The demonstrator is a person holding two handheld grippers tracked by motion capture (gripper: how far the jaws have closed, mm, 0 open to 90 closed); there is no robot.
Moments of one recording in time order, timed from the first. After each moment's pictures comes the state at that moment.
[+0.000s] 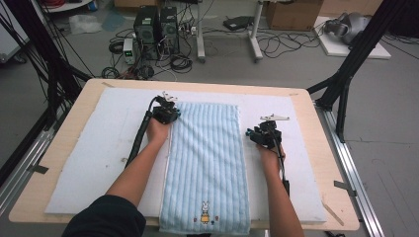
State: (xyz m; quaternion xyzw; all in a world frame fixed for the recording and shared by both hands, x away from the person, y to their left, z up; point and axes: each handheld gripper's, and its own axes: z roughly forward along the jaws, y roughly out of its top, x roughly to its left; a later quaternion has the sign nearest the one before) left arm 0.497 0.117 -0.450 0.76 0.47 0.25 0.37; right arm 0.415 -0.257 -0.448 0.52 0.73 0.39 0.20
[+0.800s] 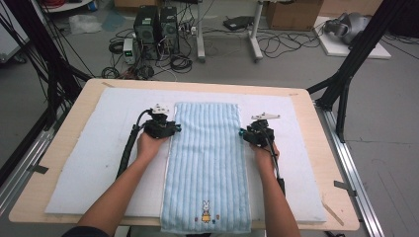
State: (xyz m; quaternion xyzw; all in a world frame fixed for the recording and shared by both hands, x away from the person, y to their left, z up) left arm 0.435 0.123 -0.450 0.80 0.41 0.18 0.40; right arm 0.416 -0.238 -0.445 0.49 0.75 0.38 0.21
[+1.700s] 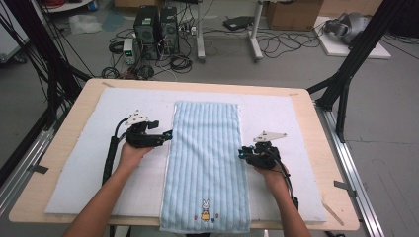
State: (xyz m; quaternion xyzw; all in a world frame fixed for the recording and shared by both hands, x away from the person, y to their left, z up) left arm 0.386 0.180 -0.432 0.73 0.40 0.17 0.53; right arm 0.346 -0.237 -0.442 0.39 0.82 0.39 0.14
